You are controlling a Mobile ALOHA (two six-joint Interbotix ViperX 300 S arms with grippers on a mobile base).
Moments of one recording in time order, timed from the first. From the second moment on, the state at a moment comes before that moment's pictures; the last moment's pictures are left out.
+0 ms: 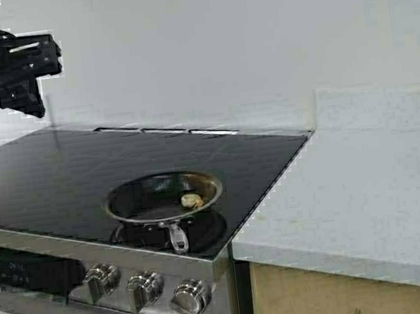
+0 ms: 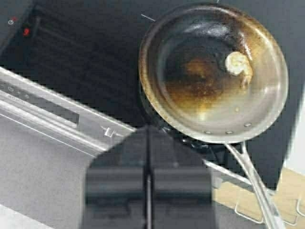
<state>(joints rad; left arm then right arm) -0.21 -0.21 0.97 0.60 -0.08 -0.77 -0.67 0.55 0.33 0.27 0.61 -0.08</state>
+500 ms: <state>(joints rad) -0.21 -0.21 0.97 0.60 -0.08 -0.77 -0.58 0.25 0.37 0.28 0.49 -0.09</state>
